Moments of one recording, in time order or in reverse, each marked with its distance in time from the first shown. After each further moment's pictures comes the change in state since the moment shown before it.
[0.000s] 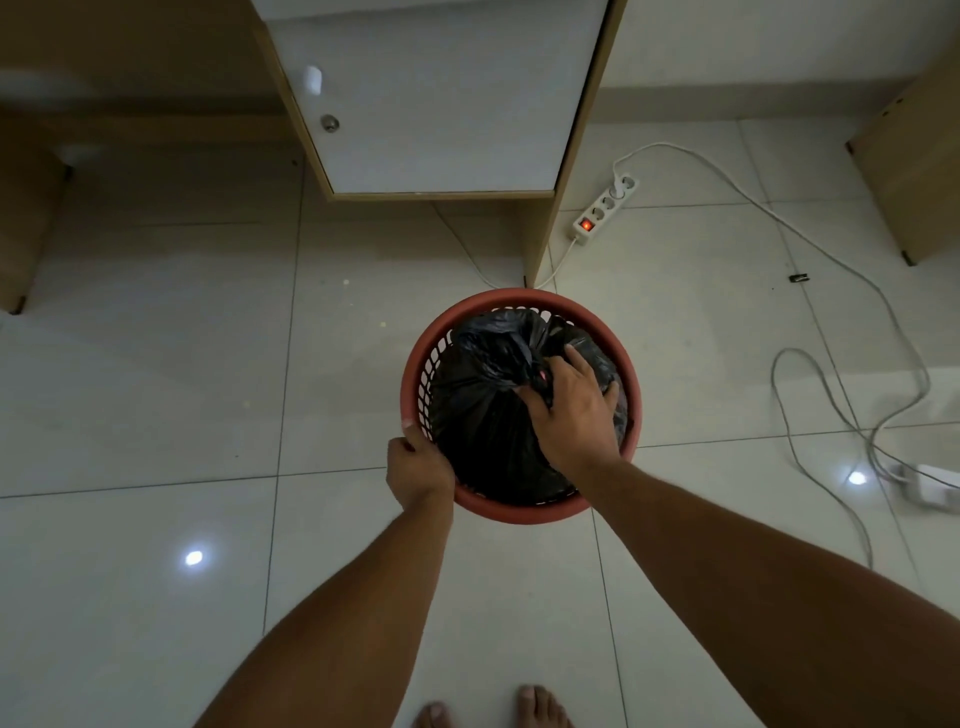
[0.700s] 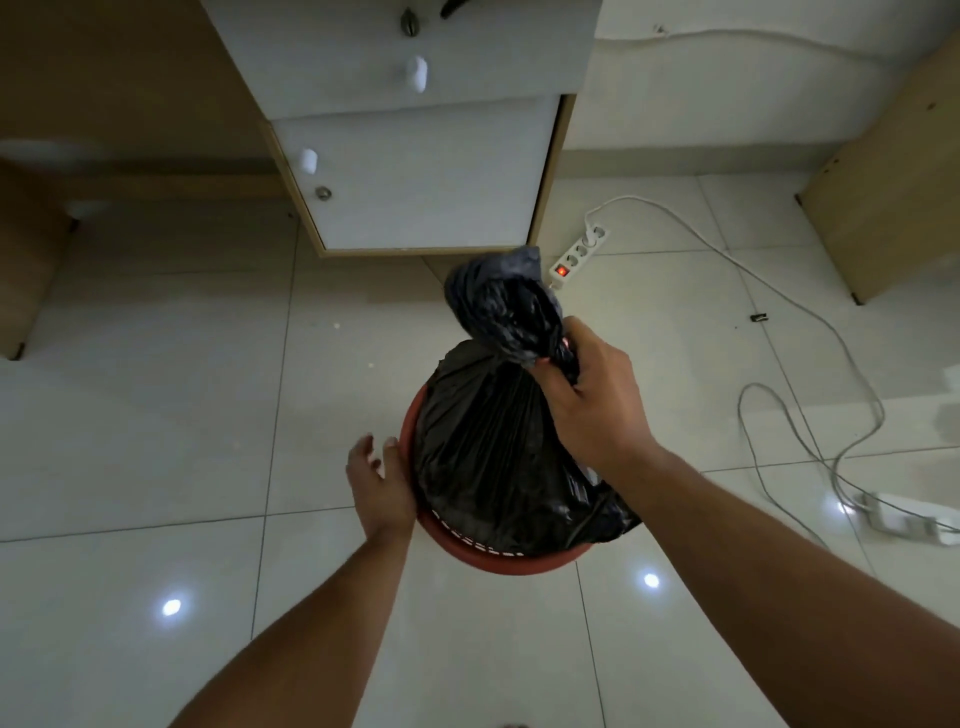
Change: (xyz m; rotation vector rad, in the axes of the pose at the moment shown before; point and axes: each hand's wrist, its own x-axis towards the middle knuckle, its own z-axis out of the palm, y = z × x) left_hand 0.005 0.022 -0.026 -0.127 -0.191 0.232; right_hand 0.002 -0.059 -0.123 0.370 0.144 -0.282
